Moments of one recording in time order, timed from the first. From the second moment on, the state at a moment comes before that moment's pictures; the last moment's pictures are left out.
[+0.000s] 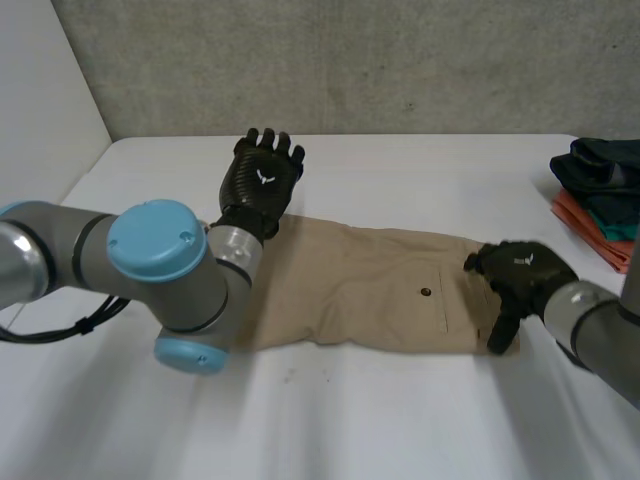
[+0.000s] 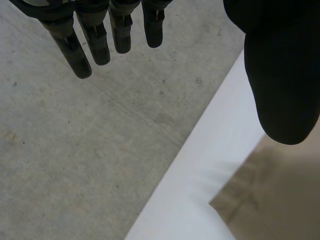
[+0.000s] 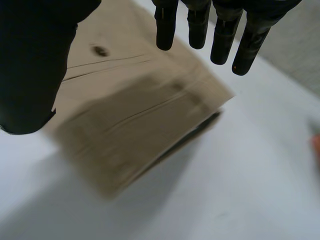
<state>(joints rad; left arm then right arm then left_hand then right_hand) 4.11 -2.21 -1.35 3.67 -1.65 3.78 1.80 -1.25 1.69 0.07 1.40 2.72 0.19 0.21 0.21 0.20 0.05 0.21 0.22 0.21 0.24 0.07</state>
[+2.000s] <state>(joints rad) 4.00 -2.27 -1.19 3.13 -1.69 3.41 2.07 -0.94 1.21 0.15 1.35 2.96 0.19 0.21 0.21 0.20 0.05 0.21 0.22 0.21 0.24 0.07</state>
